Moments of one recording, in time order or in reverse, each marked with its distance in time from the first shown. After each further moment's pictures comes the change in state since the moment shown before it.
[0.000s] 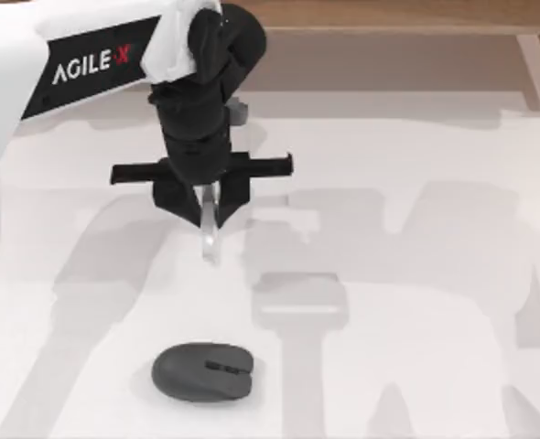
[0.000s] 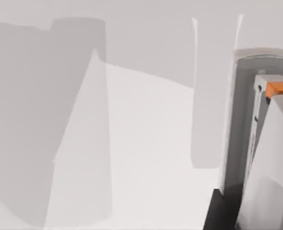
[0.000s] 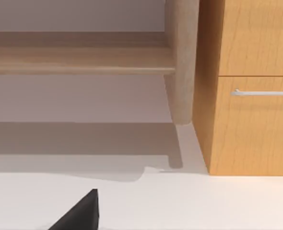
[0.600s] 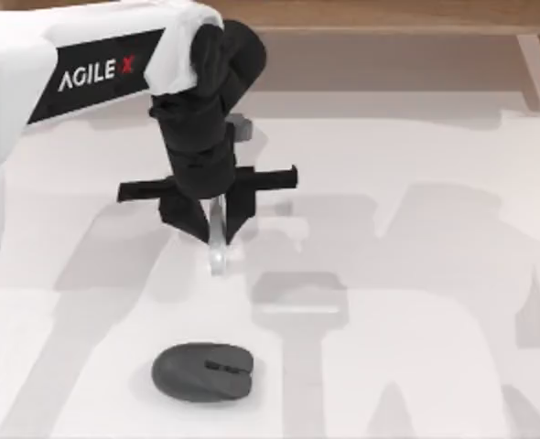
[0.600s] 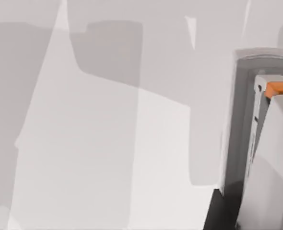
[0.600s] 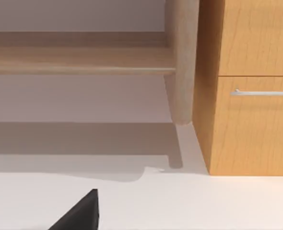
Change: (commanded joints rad) left arm -0.005 0.003 -0.038 0.019 0.073 -0.001; right arm 0.000 0.000 0.000 0.000 0.000 0.000
